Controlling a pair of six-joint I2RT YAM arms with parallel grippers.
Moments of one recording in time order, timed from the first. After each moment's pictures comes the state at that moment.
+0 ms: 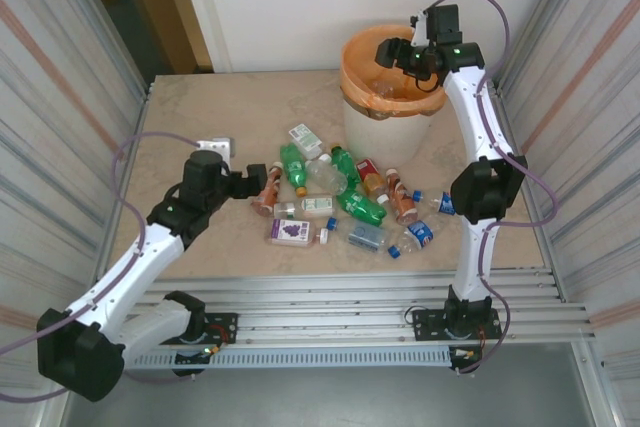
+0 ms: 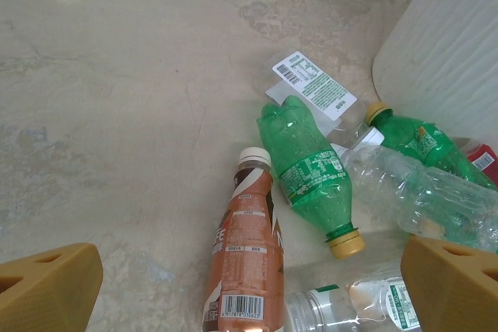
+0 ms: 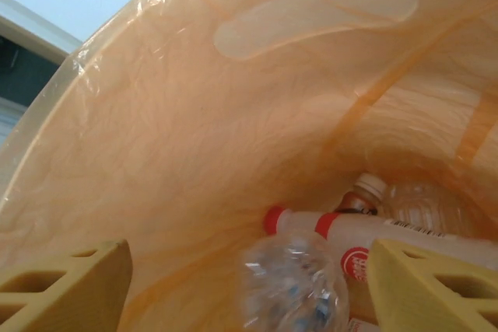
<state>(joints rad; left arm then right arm) -0.41 1.00 0.77 -0.33 -0.12 -0.32 0.15 2.13 2.34 -0.88 -0.30 0.38</state>
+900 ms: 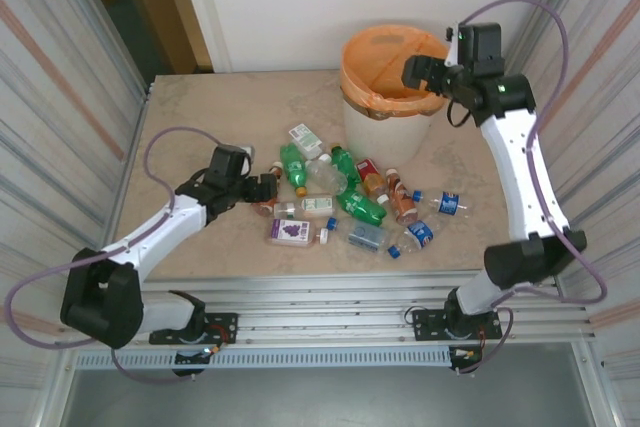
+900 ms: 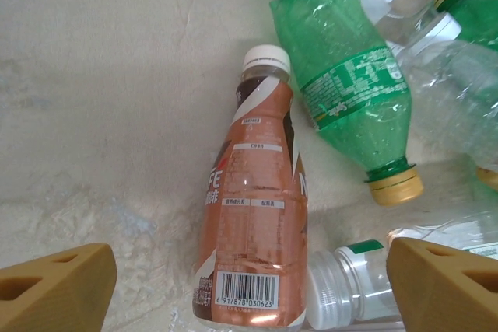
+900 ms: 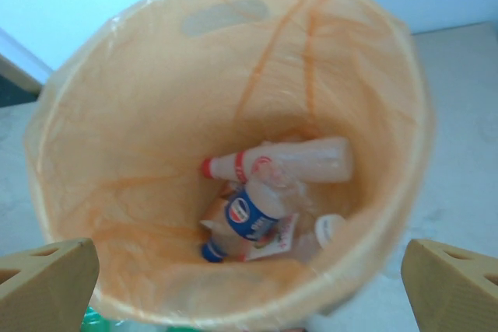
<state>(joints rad) -0.41 1.29 0.82 -0.38 -0.05 -0.32 0.18 1.53 1.86 -0.92 0.03 0.30</state>
